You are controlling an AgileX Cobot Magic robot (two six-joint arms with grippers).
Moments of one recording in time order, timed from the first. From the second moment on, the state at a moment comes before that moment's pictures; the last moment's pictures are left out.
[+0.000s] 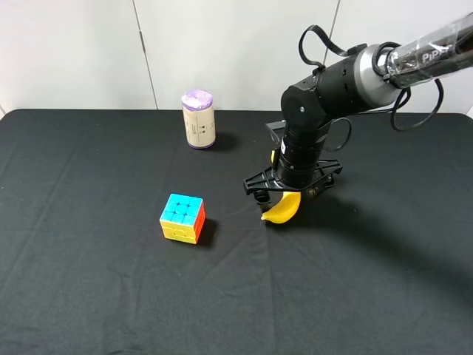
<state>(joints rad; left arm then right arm) -0.02 0.00 -0.49 -0.21 1.05 0.14 0.60 2.03 -1.22 -0.11 0.69 0.46</state>
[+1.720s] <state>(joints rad) -0.02 0.00 -0.49 -0.21 1.05 0.14 0.60 1.90 -1.54 -0.02 1.20 0.03</state>
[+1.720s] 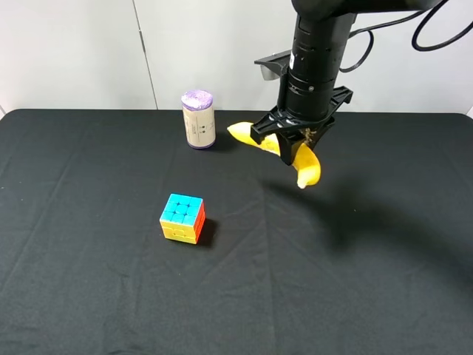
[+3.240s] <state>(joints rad) -0.02 0.00 -0.49 -0.21 1.05 0.14 0.60 1.44 -1.23 0.25 1.22 -0.59</state>
